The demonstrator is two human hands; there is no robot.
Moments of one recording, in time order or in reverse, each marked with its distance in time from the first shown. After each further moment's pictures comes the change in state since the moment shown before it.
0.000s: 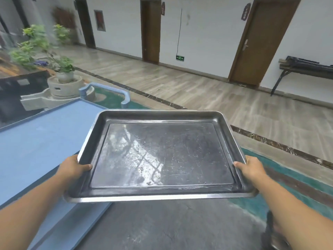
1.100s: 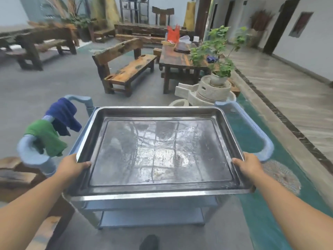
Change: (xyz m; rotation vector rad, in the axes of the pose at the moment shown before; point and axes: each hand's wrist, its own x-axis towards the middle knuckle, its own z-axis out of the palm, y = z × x) left_hand 0.073 -0.151 -0.120 -0.098 0.677 -0.781; right_hand 0.214 -0.478 0.455 -0.188 -0.700 -0.809
